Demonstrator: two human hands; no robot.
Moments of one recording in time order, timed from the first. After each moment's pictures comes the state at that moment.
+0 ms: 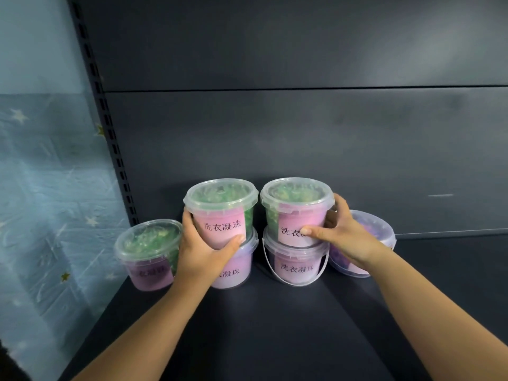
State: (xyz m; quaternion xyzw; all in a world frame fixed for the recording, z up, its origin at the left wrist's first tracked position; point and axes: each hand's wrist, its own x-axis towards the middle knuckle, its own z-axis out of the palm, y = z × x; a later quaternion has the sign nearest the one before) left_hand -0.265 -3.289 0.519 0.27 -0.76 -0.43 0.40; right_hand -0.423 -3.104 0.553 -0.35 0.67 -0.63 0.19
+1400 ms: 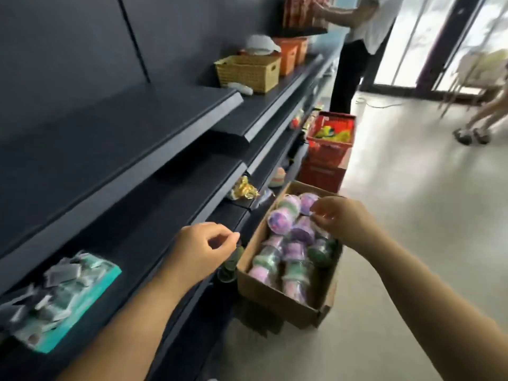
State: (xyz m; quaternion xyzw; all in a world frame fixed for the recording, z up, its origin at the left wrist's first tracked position) left_hand -0.326 -2.629 0.427 -0.28 -0.87 -0.41 -0.02; right_hand -0.258 -2.391 0.440 0.18 0.94 -0.30 -0.03
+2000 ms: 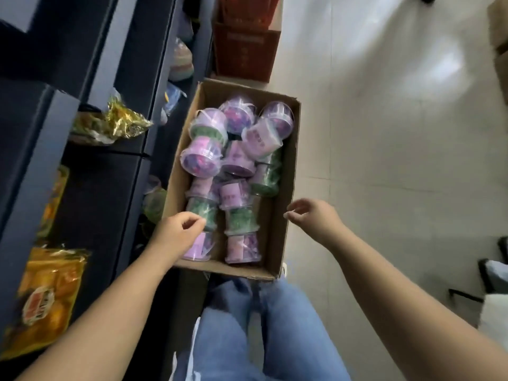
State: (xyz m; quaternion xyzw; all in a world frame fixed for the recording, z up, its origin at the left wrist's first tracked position) left_hand -0.495 -2.425 0.175 -0.15 -0.87 -0.30 -0.37; right_hand -0.347 -2.231 0.203 0.46 0.77 -0.40 0.18
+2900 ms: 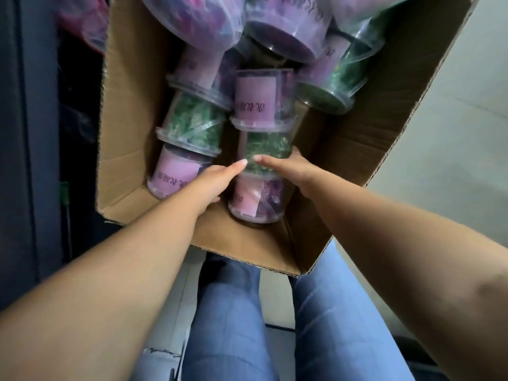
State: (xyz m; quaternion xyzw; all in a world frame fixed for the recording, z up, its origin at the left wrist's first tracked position) left_hand -0.478 -2.387 -0.071 0.22 -0.72 -0.23 -0.62; right_hand -0.408 -2.249 -0.080 0.53 0.47 -0.62 0.33
